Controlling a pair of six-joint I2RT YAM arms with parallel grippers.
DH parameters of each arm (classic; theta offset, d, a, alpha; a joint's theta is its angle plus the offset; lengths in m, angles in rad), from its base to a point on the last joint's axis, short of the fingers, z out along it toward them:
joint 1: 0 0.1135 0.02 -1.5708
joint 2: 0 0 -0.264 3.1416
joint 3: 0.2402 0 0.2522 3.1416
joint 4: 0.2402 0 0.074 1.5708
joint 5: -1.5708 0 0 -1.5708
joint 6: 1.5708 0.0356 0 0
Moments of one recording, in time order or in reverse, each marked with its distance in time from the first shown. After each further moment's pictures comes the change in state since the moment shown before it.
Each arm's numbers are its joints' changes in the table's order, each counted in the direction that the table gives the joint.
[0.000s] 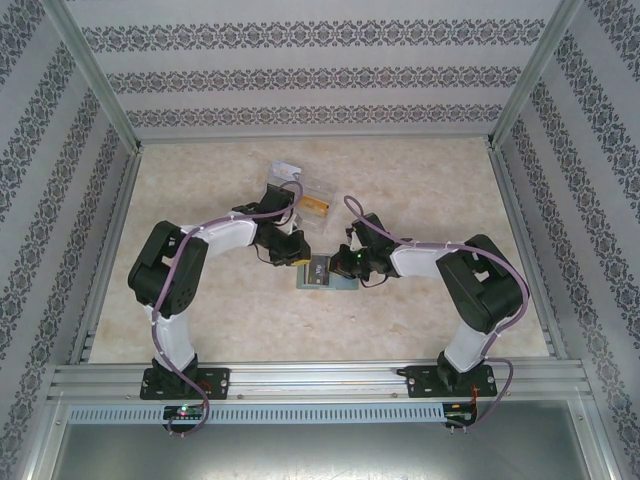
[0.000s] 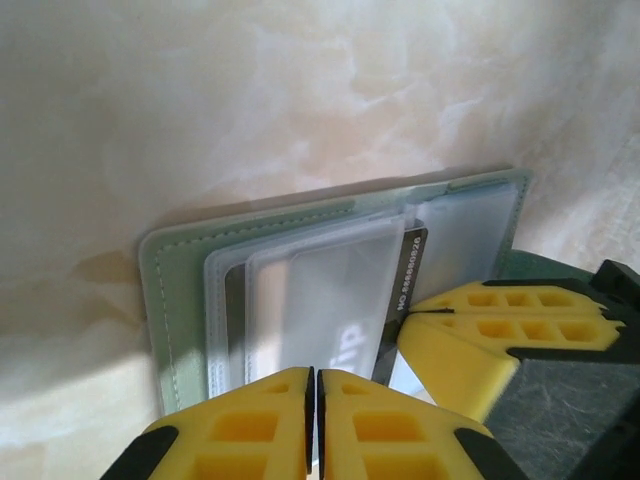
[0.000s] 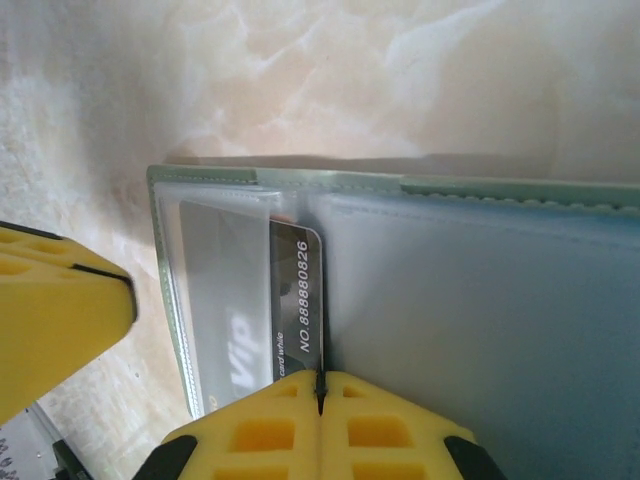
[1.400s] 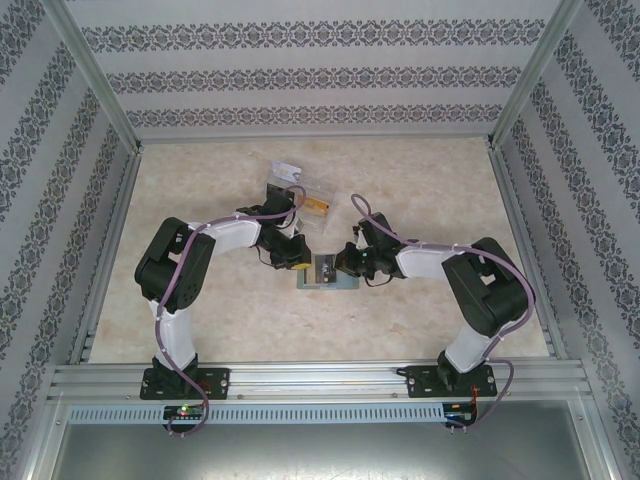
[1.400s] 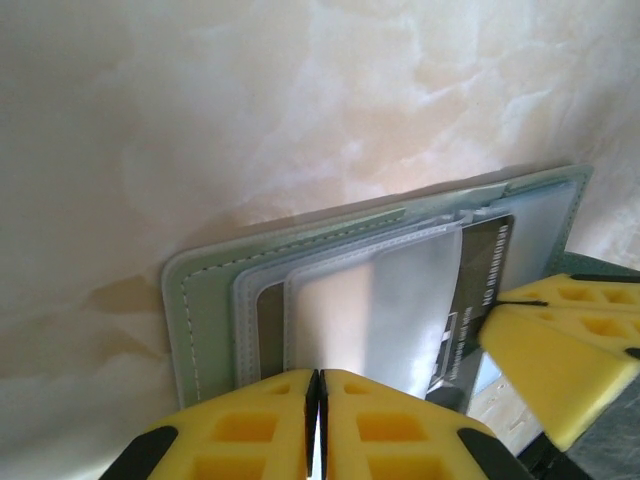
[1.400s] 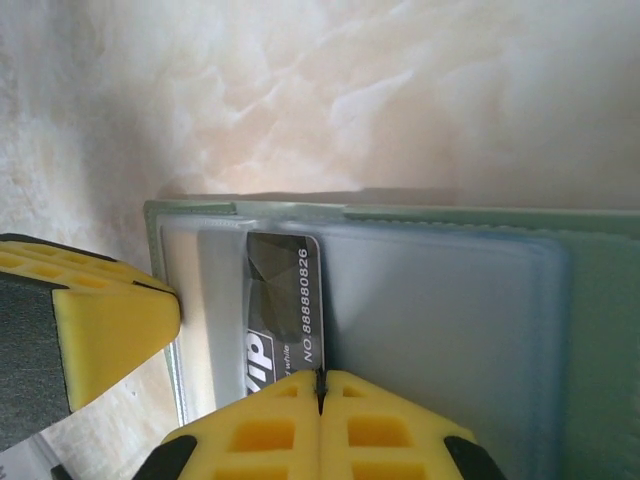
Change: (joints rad) left arm -0.005 0.043 0.002 0.002 0.009 0.011; right arm -0.040 -0.045 -0.043 -0.024 -0.032 0.002
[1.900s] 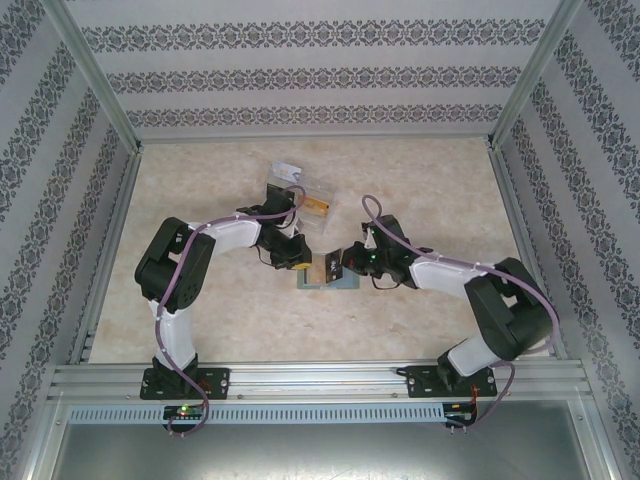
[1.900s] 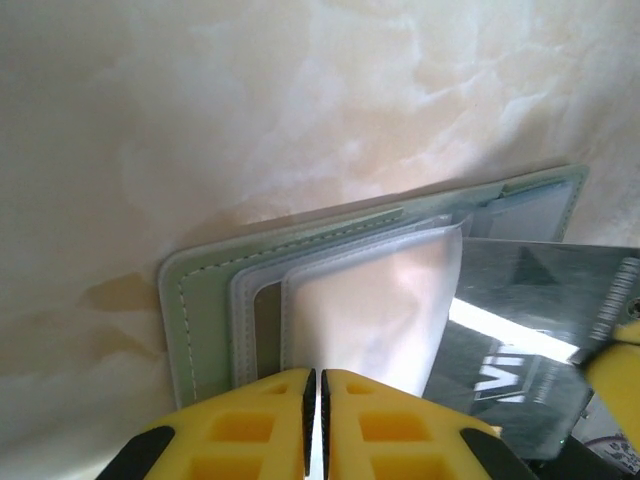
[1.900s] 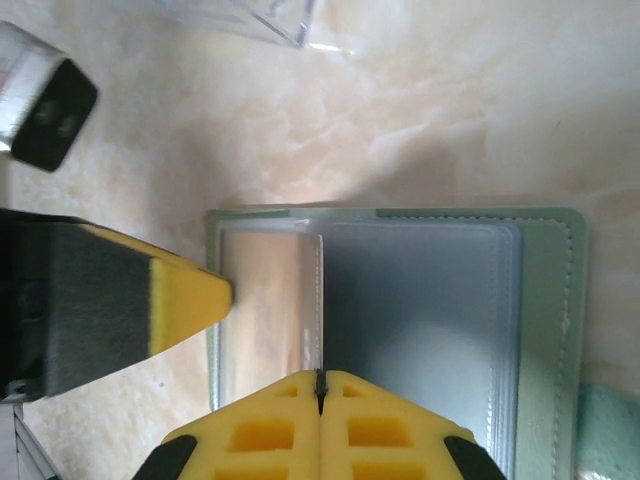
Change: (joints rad) left arm 0.000 0.000 0.001 -0.003 -0.009 -0.020; right arm -0.002 -0.180 -0.101 -0.055 -0.064 -0.031
